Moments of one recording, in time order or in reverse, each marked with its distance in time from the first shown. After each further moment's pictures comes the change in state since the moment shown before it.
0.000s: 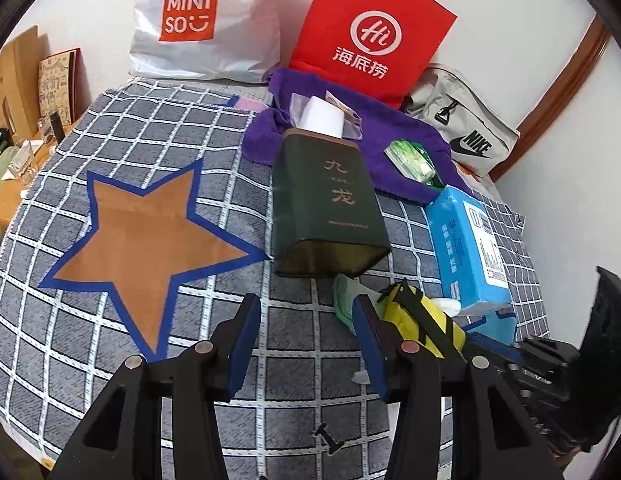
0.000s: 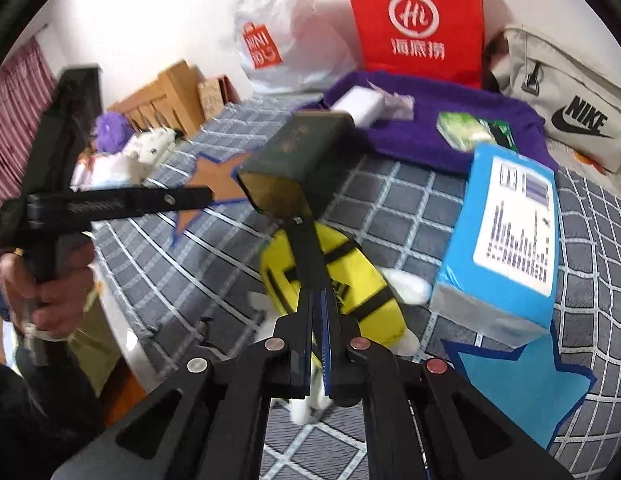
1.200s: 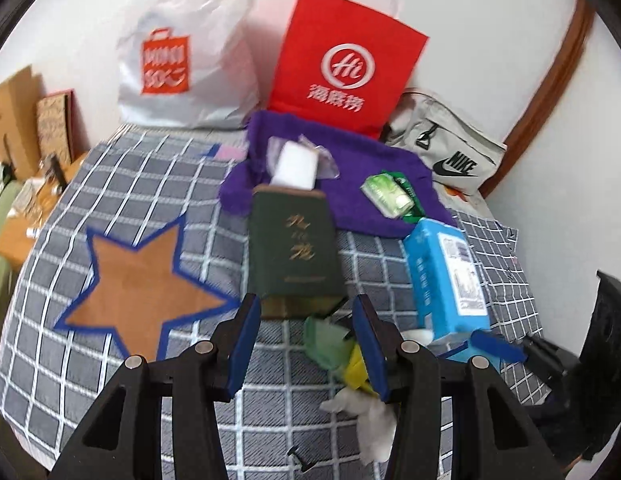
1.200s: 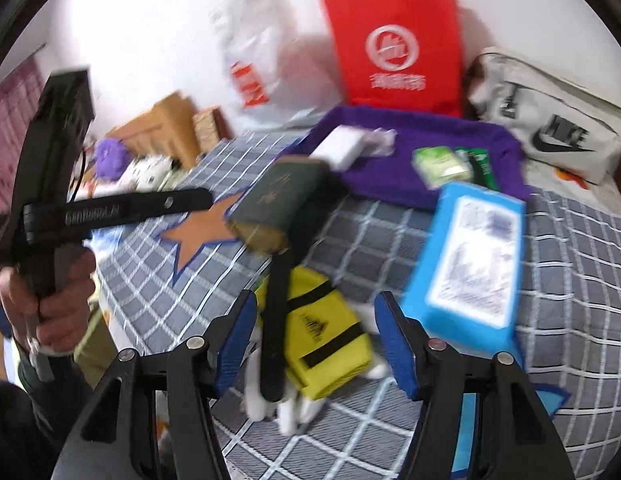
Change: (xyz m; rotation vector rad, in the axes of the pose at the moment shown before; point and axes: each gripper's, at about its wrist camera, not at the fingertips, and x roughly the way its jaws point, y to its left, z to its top) left arm -0.026 -0.028 0.022 0.035 -0.088 0.024; right arm -0.028 -0.003 0.016 0.014 -0.076 0.020
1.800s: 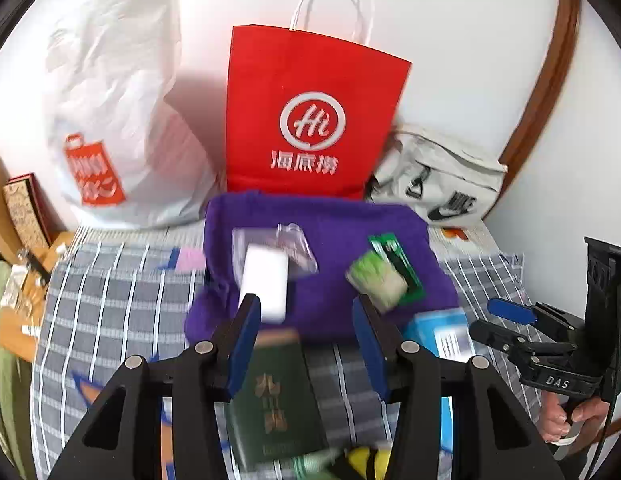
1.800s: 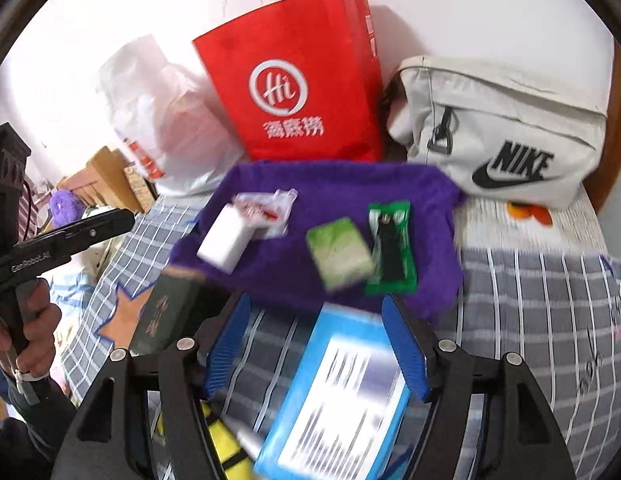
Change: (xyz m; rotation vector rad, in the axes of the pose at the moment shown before) left arm 0.038 -0.050 0.114 0.147 -0.044 0.005; right arm 0.006 -0.118 0.102 0.168 -0.022 -0.125
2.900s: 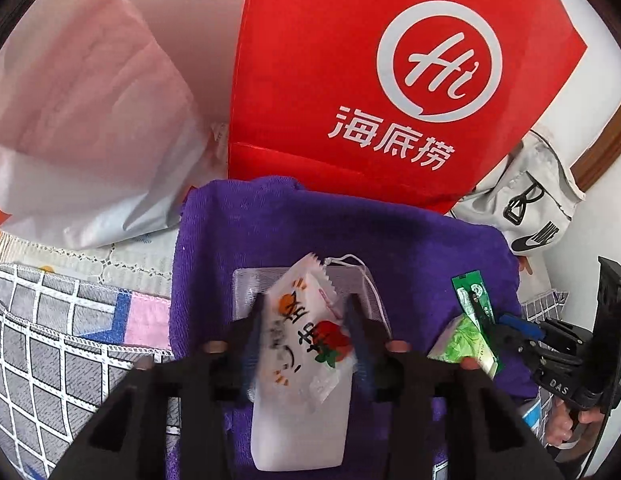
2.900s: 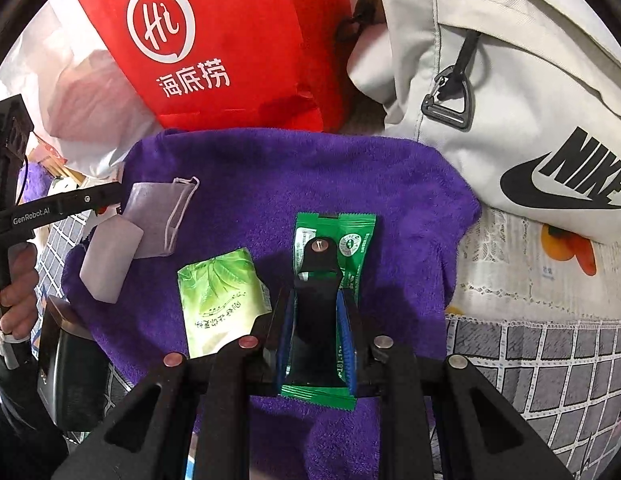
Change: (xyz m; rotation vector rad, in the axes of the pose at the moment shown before) left arm 0.189 0.058 0.071 -0.117 0.170 -0.014; right arm 0.150 -0.080 0.074 -0.016 0.180 -0.046
